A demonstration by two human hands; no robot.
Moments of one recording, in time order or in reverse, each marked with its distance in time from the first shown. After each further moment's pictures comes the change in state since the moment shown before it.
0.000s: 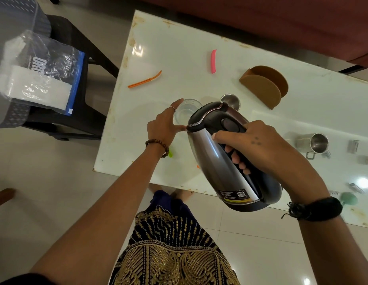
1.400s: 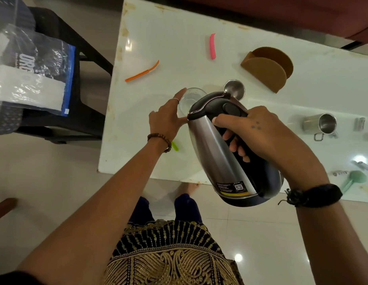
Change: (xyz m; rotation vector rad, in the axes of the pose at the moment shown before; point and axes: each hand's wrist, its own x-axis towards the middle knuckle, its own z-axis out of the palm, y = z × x) left_hand 0.000 -0.011 -0.003 0.061 -0.020 0.114; right_hand 0.004 -0.006 0.029 0.114 0.085 0.032
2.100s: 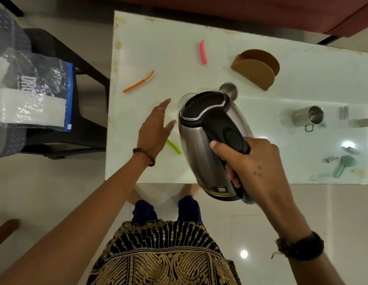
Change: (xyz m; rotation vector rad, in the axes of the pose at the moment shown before) left_hand -0.018 -0.026 -0.036 -0.157 -0.025 0.116; right_hand -0.045 0.018 0.049 0.161 0.321 -0.176
